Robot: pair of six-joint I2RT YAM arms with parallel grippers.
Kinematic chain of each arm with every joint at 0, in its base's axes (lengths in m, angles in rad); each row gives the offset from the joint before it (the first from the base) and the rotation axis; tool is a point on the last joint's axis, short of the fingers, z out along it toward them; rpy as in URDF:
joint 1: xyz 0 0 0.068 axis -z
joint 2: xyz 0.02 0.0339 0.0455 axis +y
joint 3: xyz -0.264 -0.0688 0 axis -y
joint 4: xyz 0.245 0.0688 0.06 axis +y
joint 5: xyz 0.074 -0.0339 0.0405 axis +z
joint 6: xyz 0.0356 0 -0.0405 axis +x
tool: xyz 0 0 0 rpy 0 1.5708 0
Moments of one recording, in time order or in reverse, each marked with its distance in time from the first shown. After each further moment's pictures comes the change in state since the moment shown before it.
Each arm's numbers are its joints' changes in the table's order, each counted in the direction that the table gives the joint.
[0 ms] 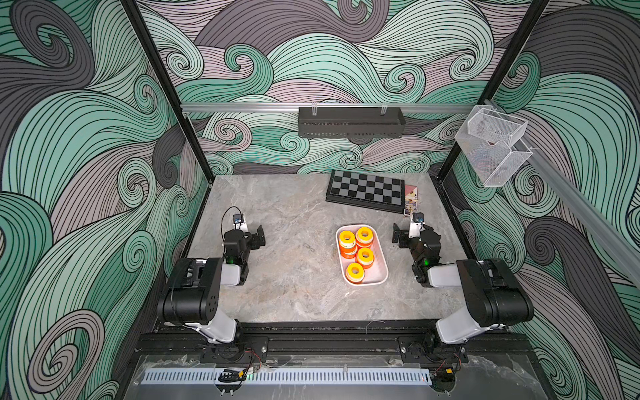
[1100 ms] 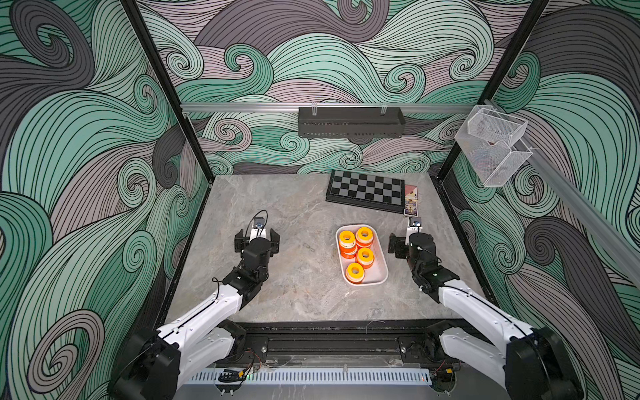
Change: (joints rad) left arm 0.425 -0.562 -0.027 0.529 0.610 0.059; right arm -0.238 -0.509 0.061 0.777 -0.313 0.146
